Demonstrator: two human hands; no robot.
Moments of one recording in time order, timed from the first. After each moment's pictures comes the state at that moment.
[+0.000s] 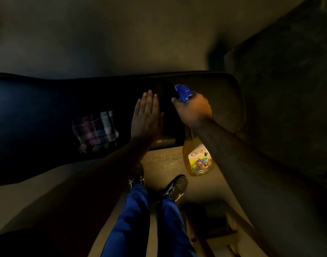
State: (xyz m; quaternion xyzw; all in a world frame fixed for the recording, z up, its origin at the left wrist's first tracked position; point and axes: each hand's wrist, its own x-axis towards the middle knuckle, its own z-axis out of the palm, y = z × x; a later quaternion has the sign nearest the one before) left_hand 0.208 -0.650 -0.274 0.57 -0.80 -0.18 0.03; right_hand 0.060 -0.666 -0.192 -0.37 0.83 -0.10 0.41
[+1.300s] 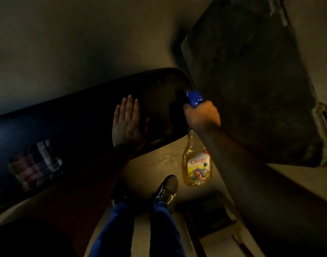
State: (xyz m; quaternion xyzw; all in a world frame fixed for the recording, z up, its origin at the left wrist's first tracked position) left_hand 0.094 -0.645 -0.294 0.53 -0.84 -0.12 0.00; right_hand -0.117 -0.613 -0.190 -0.20 0.89 -0.12 0.39
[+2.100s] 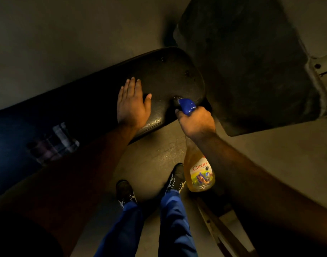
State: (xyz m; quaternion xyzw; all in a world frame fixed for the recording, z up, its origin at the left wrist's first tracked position) left_hand 0.120 -0.649 -0.277 0.50 -0.84 -0.18 0.05; right_hand -0.017 -0.529 -0.195 -0.21 0.90 -0.13 0.36
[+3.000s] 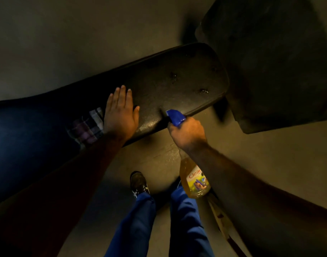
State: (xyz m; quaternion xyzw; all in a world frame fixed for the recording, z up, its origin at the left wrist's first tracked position) left_hand 0.264 -0.644 -0.265 0.49 -0.87 -0.09 0.01; right_hand 0.095 -0.525 -0.197 -0.29 0.85 -0.10 0.42
